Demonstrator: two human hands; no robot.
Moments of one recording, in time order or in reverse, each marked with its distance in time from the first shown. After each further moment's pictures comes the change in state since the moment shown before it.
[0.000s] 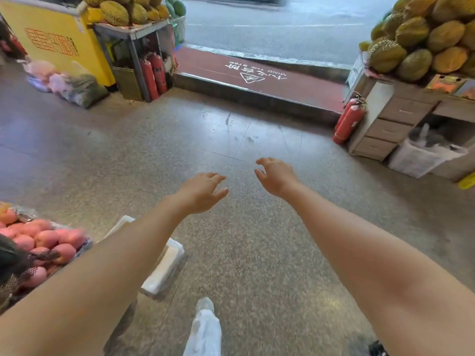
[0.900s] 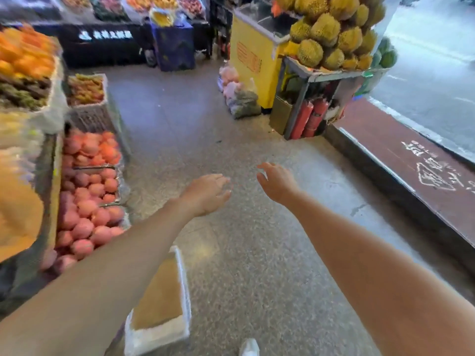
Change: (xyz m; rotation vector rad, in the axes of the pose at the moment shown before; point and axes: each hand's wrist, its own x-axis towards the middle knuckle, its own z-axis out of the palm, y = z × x) left_hand 0.302 -0.348 -0.185 -0.188 0.261 -0.700; right_hand 0.606 -0.262 -0.012 -0.065 -0.147 -0.772
